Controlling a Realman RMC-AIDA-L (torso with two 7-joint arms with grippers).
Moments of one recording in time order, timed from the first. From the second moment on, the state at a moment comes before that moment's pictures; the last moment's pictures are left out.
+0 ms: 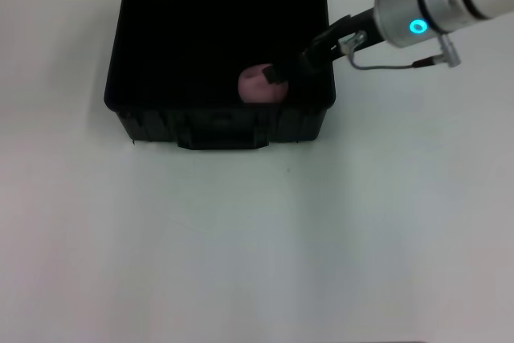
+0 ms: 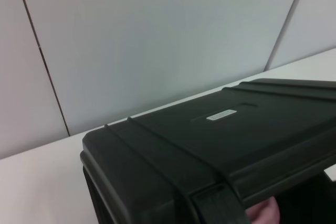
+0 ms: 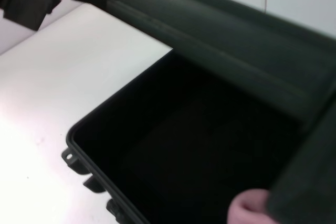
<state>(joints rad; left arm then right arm) -0.73 -2.05 1.29 1.77 -0.41 -1.65 0.03 0.81 2.02 -1.44 -0.87 0.97 1.08 -0.72</state>
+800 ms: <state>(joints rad) -0.72 -2.05 1.29 1.77 -0.41 -1.66 0.04 0.81 1.99 -1.25 -1.08 0.67 1.52 -0.58</state>
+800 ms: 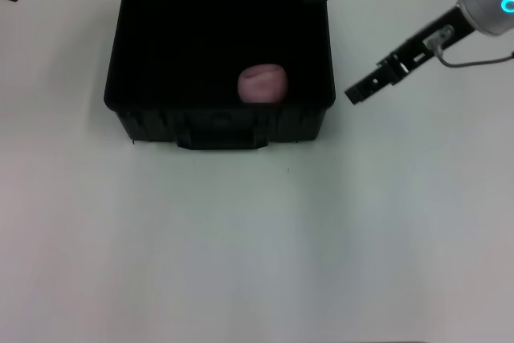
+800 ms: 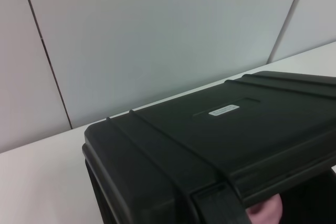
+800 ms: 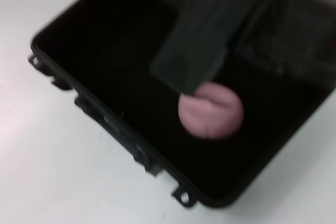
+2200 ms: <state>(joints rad) -0.72 -2.05 1.31 1.77 -0.41 -1.66 0.04 0.83 2.00 -1.26 -1.07 0.45 1.67 -0.53</state>
